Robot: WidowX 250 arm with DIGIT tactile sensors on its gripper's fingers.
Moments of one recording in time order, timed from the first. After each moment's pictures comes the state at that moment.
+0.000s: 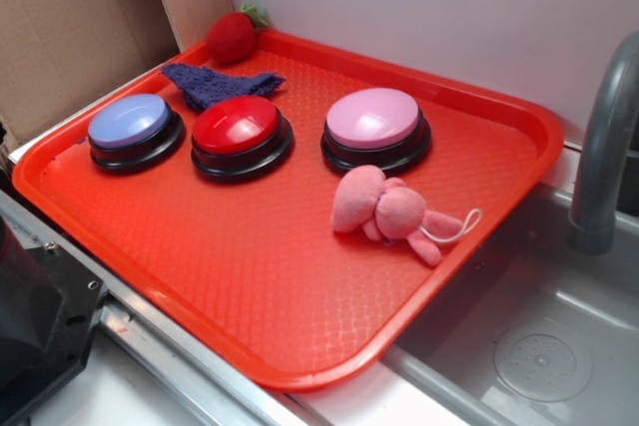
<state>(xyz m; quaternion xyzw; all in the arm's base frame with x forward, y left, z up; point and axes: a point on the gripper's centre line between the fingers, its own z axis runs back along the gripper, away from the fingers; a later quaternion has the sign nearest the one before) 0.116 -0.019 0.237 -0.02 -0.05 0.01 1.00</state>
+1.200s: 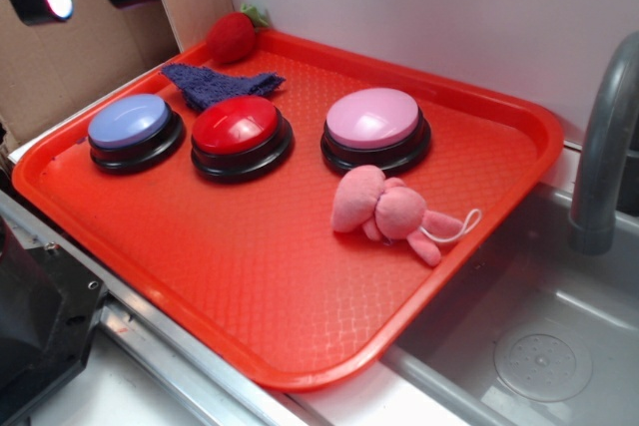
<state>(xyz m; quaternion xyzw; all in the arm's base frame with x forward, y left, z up) 0.190 0.066 0.153 -0.08 -0.01 0.33 0.94</state>
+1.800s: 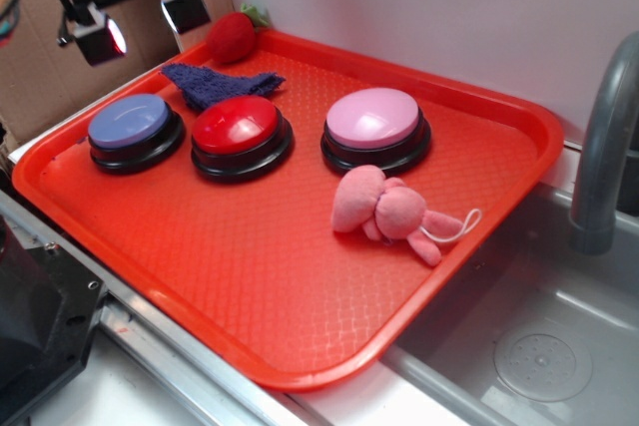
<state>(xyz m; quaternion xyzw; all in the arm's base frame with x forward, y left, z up) 0.239 0.115 0.091 -0.06 -0.05 0.52 0.85</state>
